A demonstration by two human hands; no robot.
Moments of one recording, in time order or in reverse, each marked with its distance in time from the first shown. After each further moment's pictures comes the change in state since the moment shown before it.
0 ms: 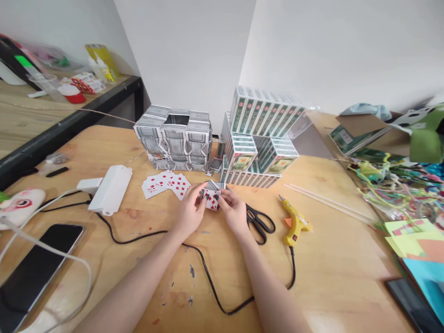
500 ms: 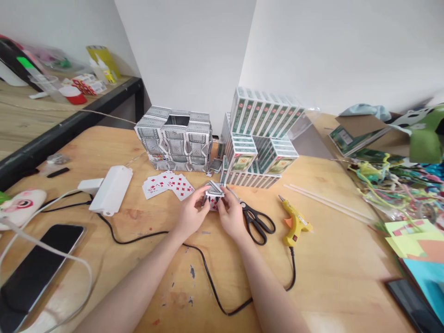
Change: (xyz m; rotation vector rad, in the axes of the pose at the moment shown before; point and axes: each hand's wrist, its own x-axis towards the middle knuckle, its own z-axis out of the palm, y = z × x) left_hand -0.003 0.005 0.002 -0.252 -0.075 -0.120; right_hand -0.007 -0.001 0.002 -0.396 -0.019 -0.231
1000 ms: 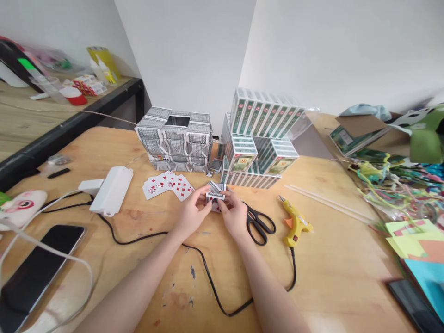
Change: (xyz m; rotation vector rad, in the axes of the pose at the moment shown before) left_hand 0.002 -0.004 0.000 -0.059 0.000 -0.076; right_hand 0.002 0.006 -0.001 -0.112 0.133 0.005
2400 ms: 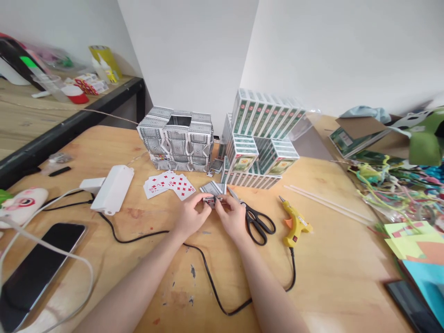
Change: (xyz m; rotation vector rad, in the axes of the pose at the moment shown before) left_hand -0.005 0.007 -0.005 0.291 0.078 0.166; right_hand -0.006 -0.013 0.000 0.012 -0.043 -0.037
